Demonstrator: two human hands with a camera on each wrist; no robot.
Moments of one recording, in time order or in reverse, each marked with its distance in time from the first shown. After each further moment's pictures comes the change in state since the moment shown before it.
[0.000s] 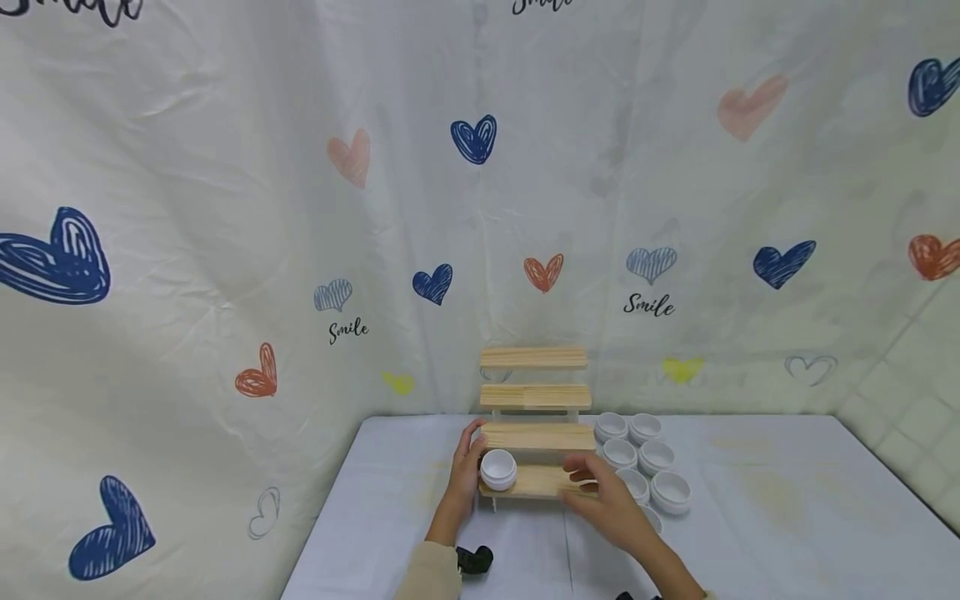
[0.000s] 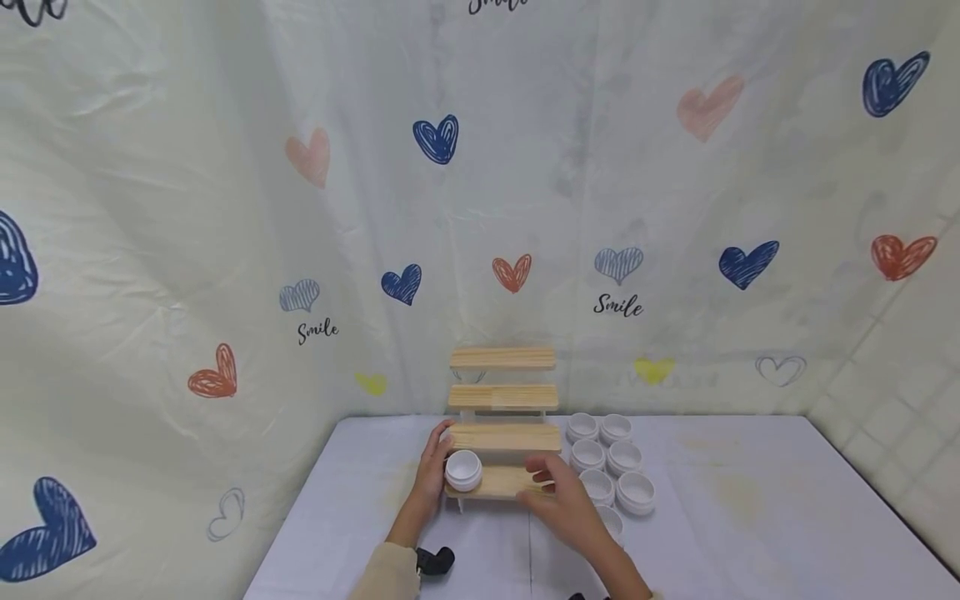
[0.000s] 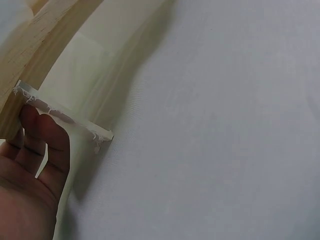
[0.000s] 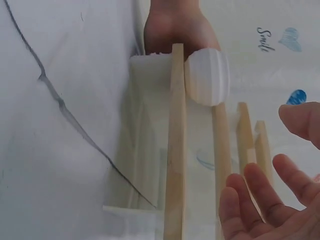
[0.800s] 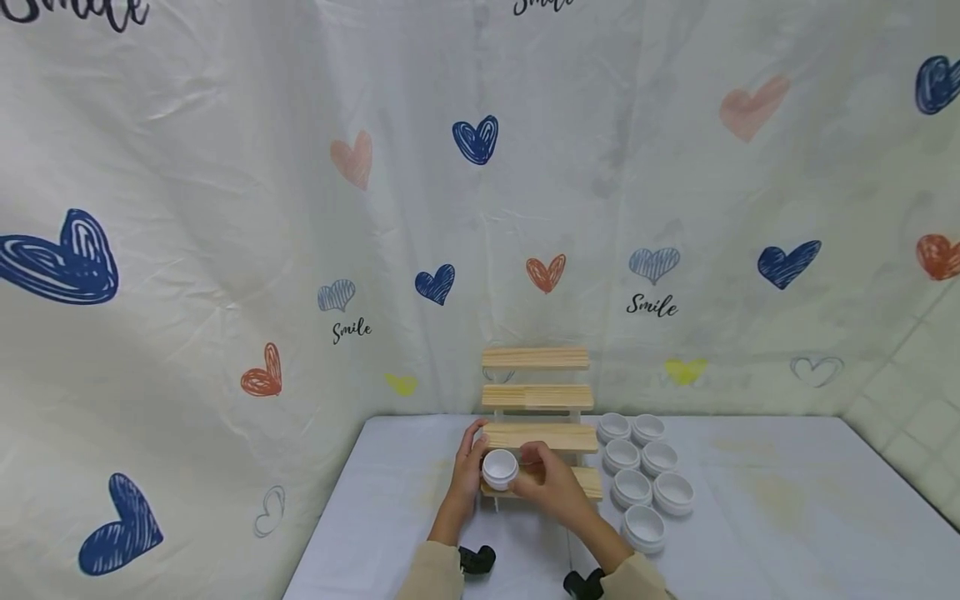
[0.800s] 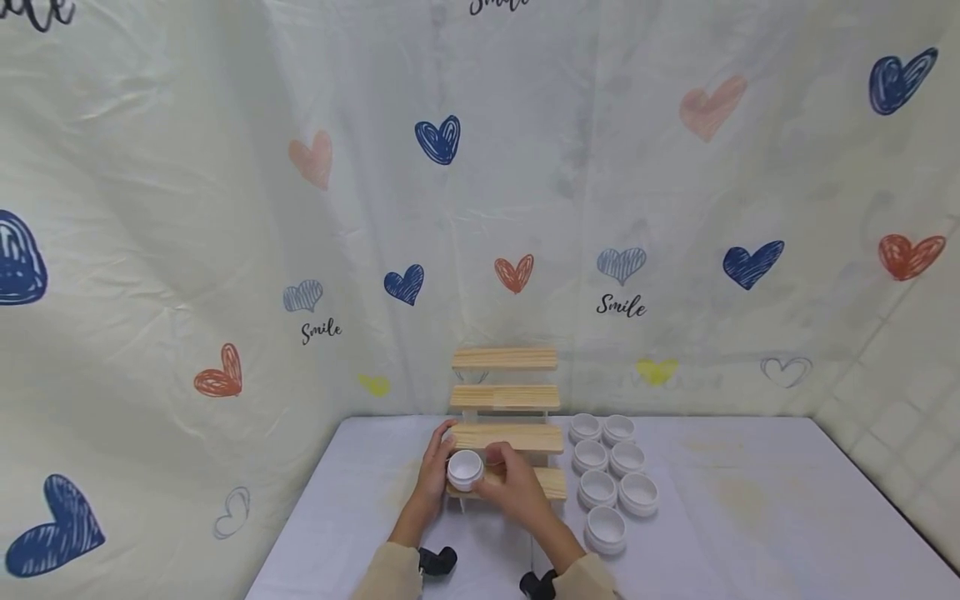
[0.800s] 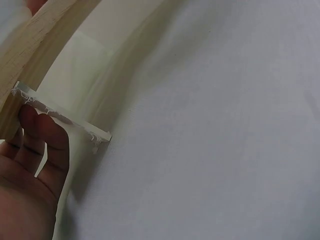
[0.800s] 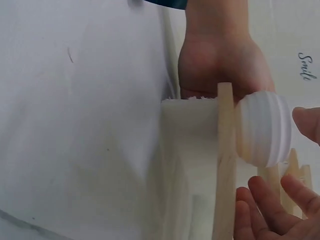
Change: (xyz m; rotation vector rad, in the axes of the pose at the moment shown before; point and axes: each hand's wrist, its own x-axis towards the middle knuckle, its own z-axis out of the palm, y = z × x) left_hand 0.001 -0.004 -0.003 -0.036 -0.016 0.011; right_hand 0.044 -0.002 0.069 0.024 -0.017 0.086
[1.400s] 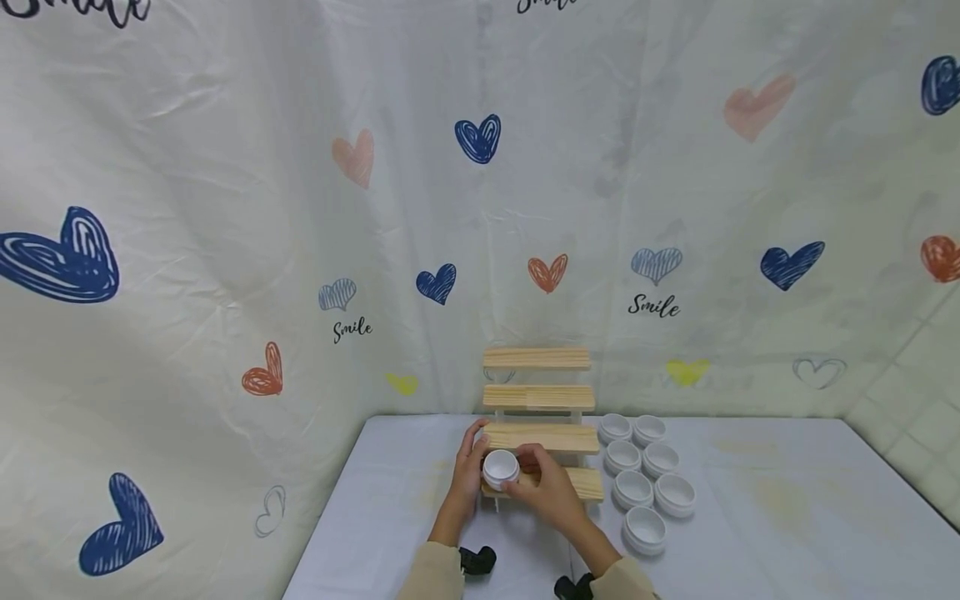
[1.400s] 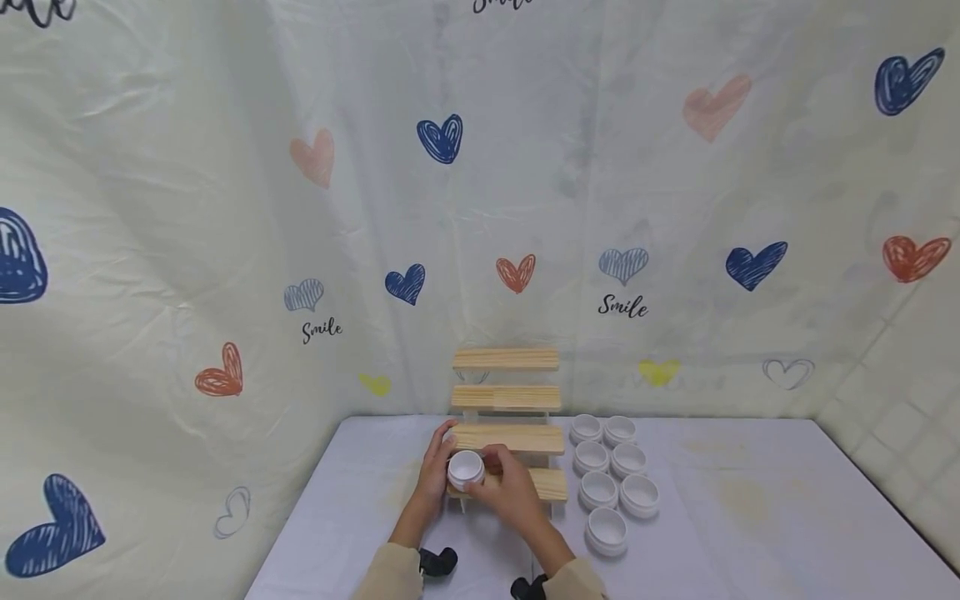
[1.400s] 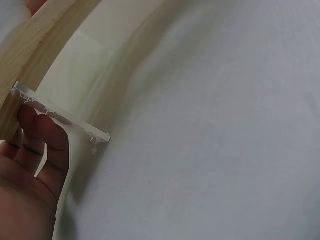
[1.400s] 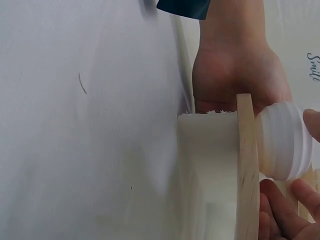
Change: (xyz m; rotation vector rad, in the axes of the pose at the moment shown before) left_hand -0.002 0.002 0.001 0.004 0.000 0.013; right_hand 0.001 0.008 0.015 -0.030 0.049 -0.049
